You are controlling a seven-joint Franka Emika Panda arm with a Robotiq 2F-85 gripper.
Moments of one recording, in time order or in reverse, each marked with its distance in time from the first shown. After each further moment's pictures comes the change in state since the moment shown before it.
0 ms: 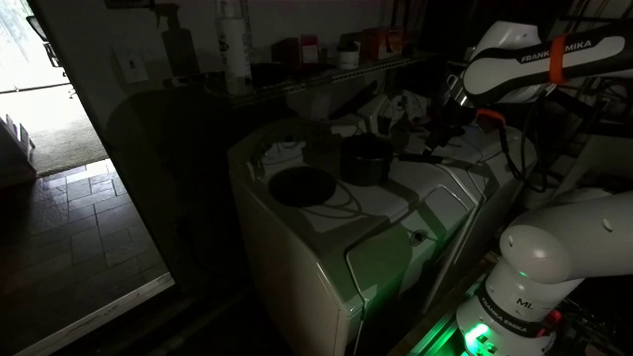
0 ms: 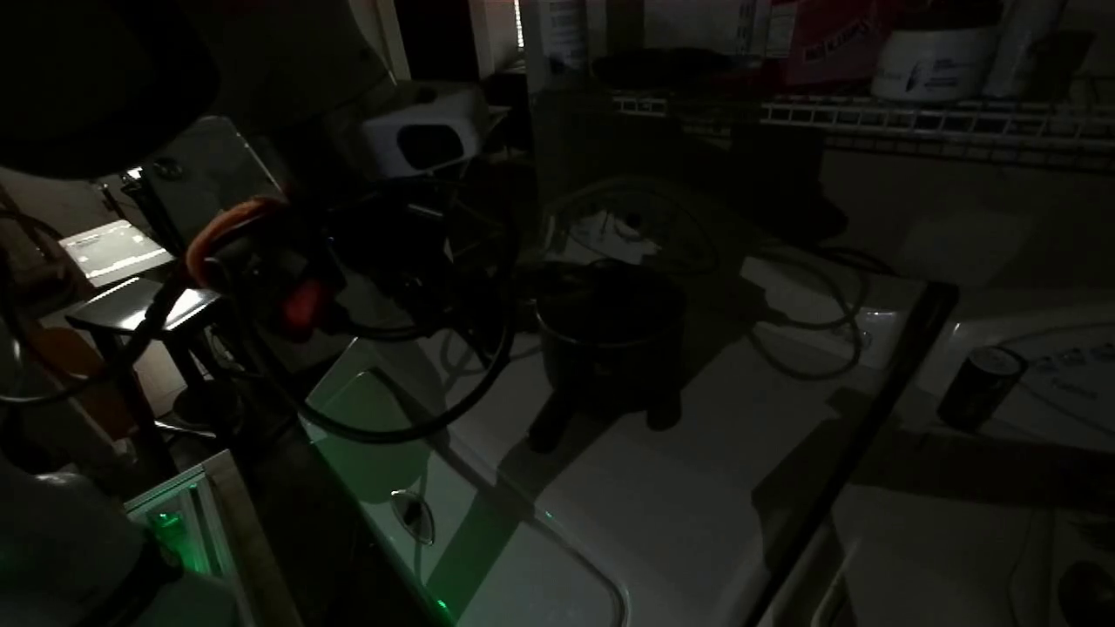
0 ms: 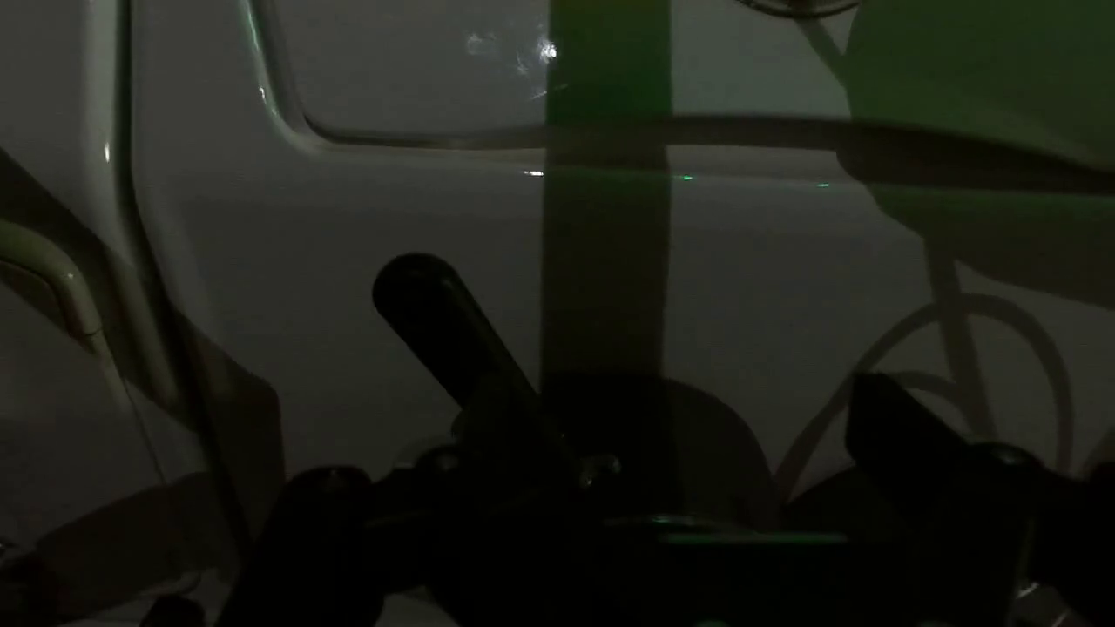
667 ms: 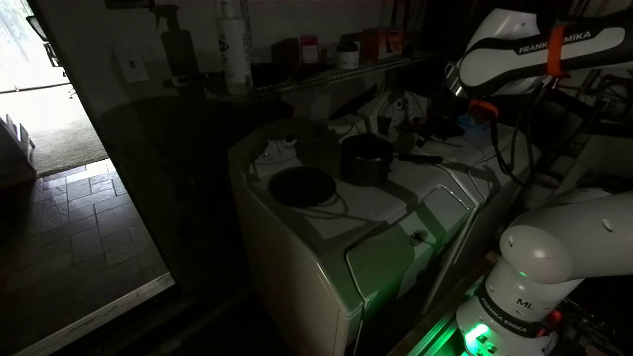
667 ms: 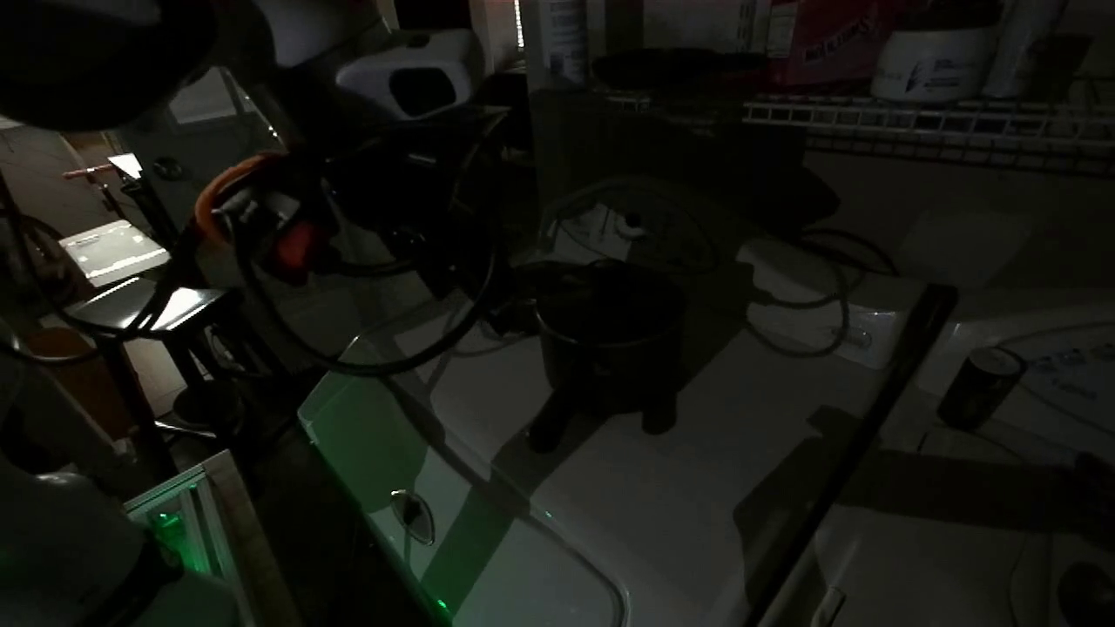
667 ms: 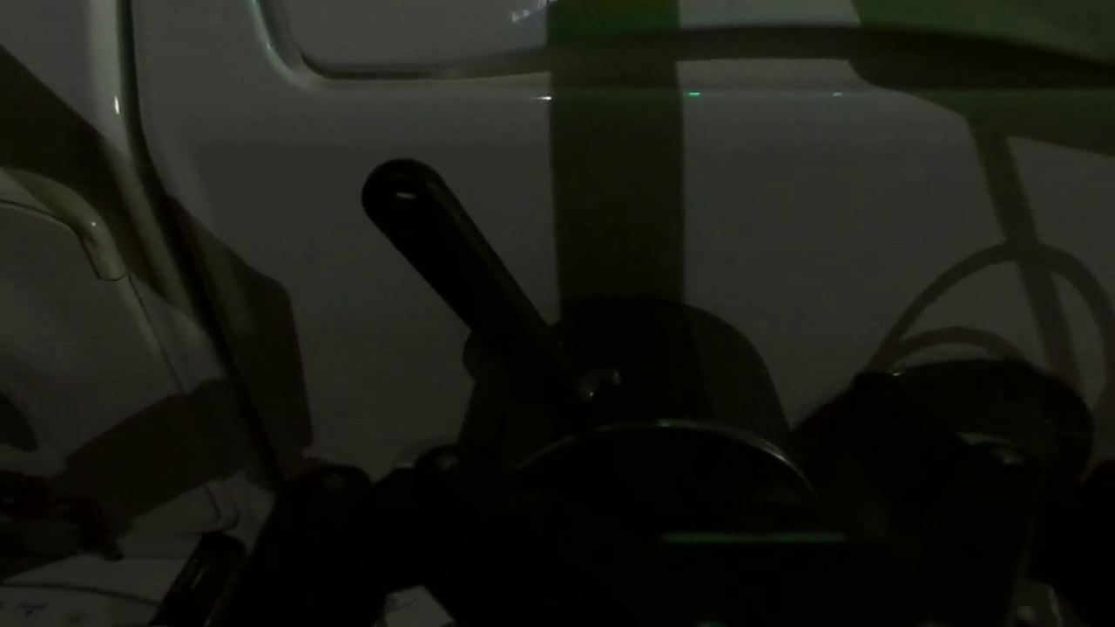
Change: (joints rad) arm 0.003 0.001 0.059 0.038 0.033 0.018 0.085
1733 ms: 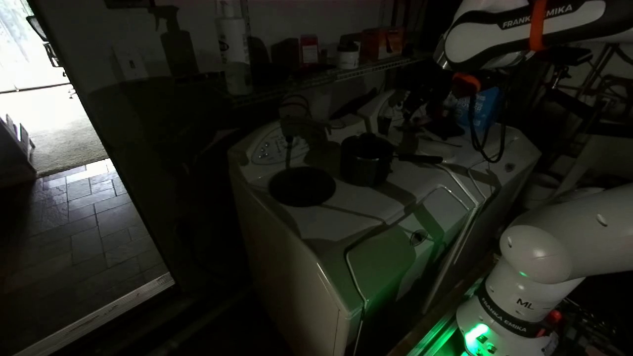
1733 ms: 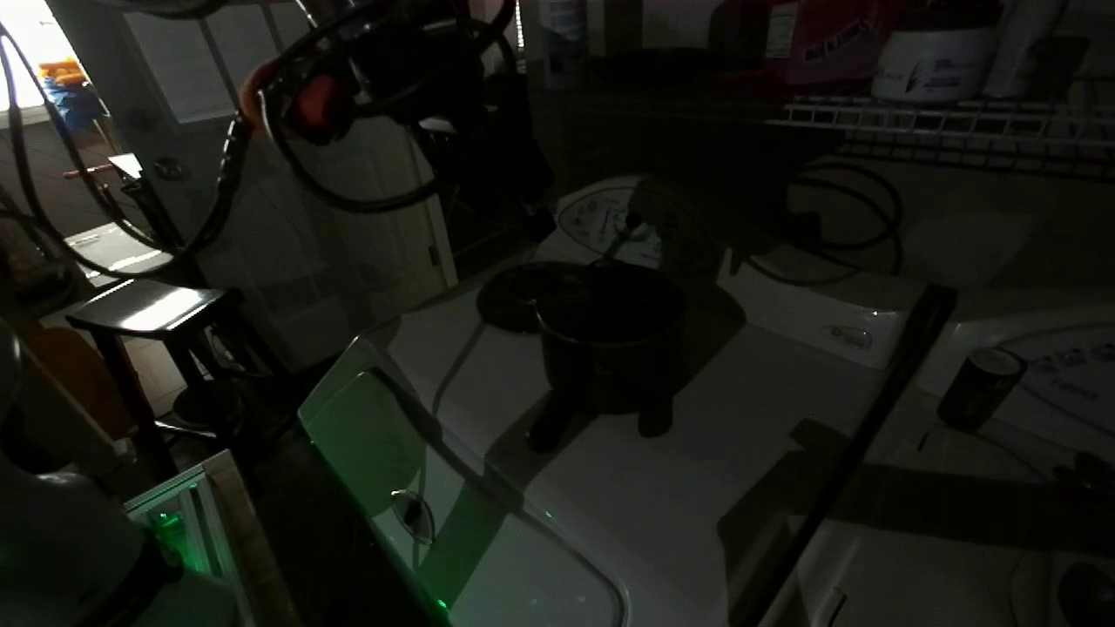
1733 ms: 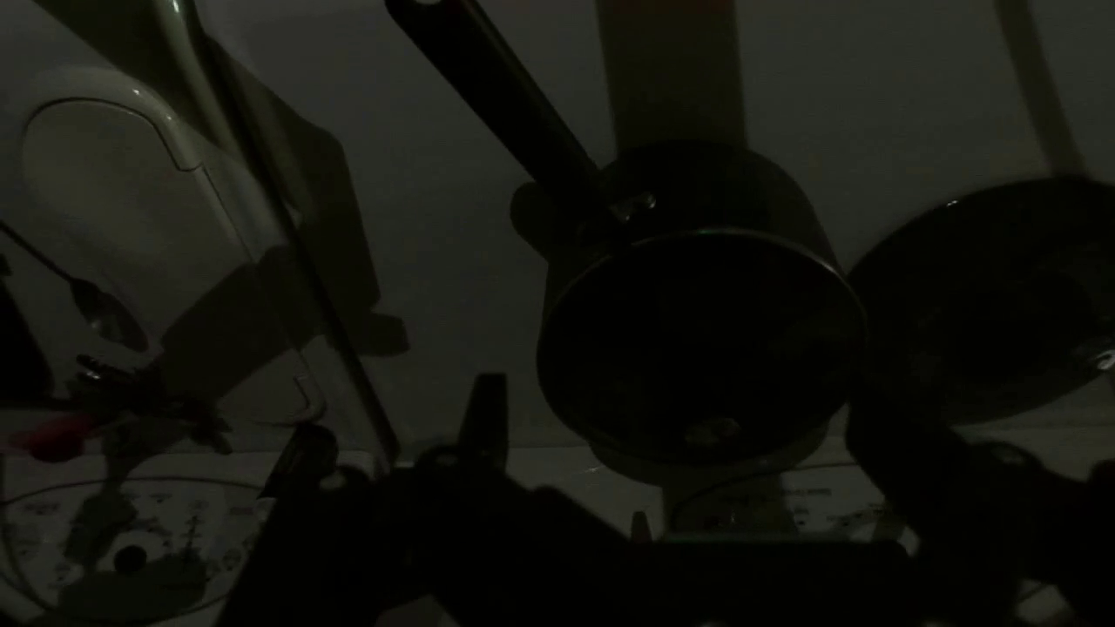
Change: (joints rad) arm 0.000 0.095 0.094 0.169 0.003 0.008 0.179
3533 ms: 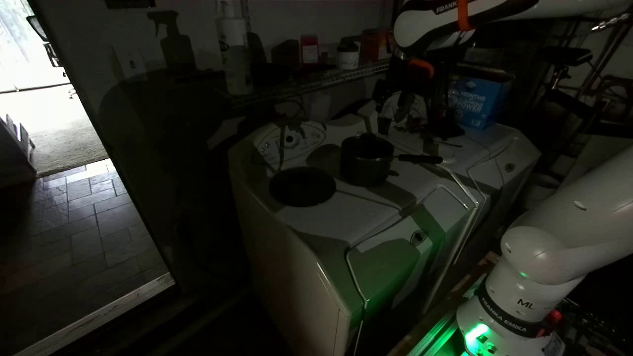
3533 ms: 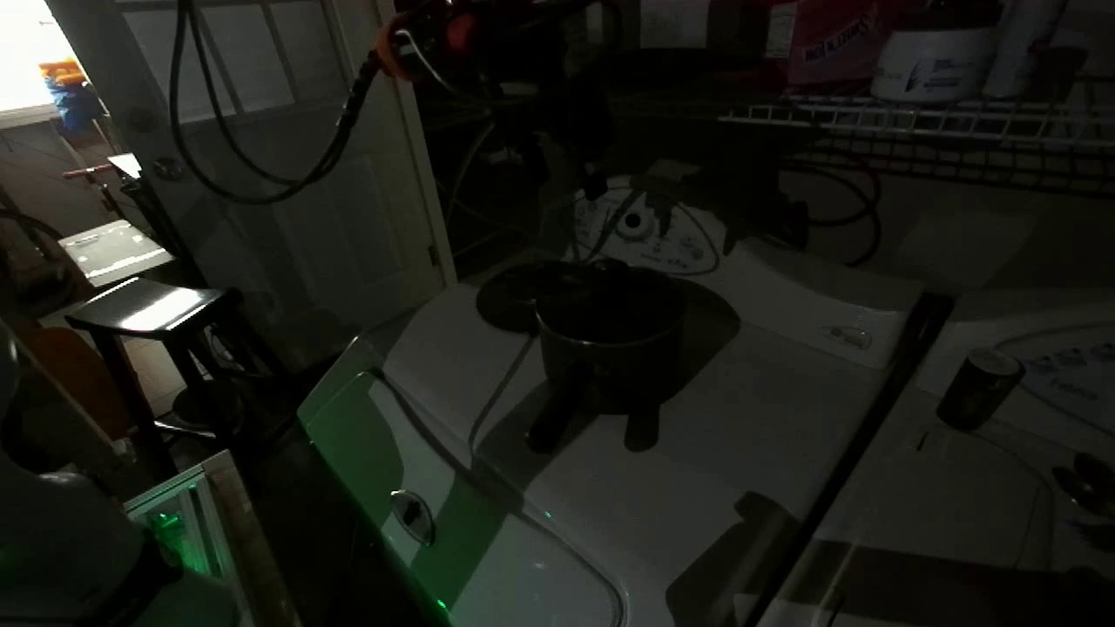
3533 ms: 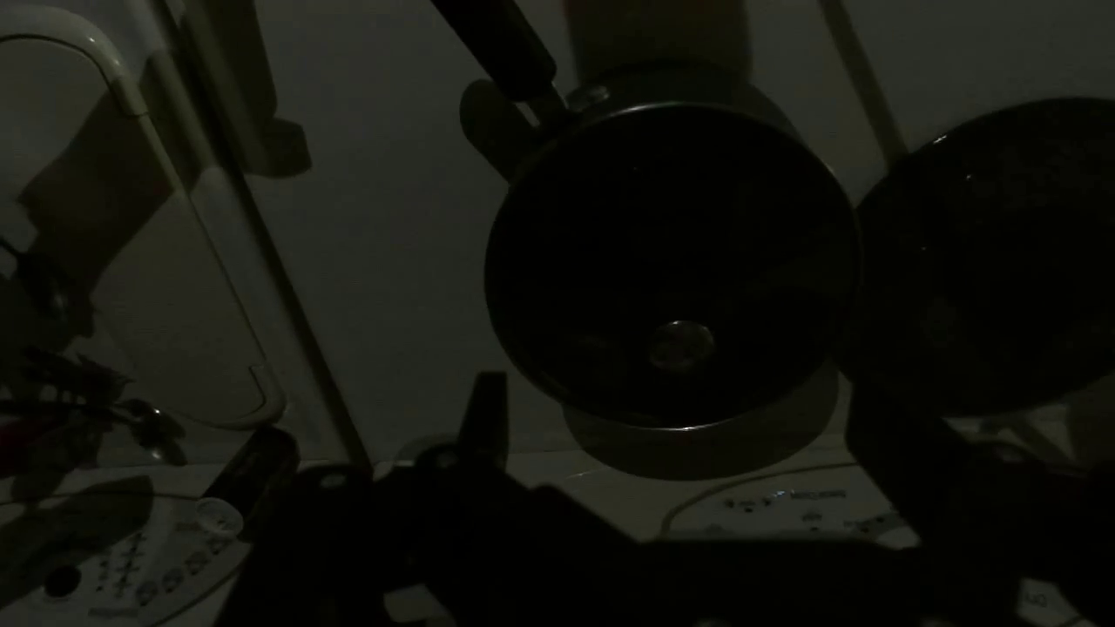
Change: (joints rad) arm 0.026 0.342 0.092 0.328 0.018 -0.130 0.113
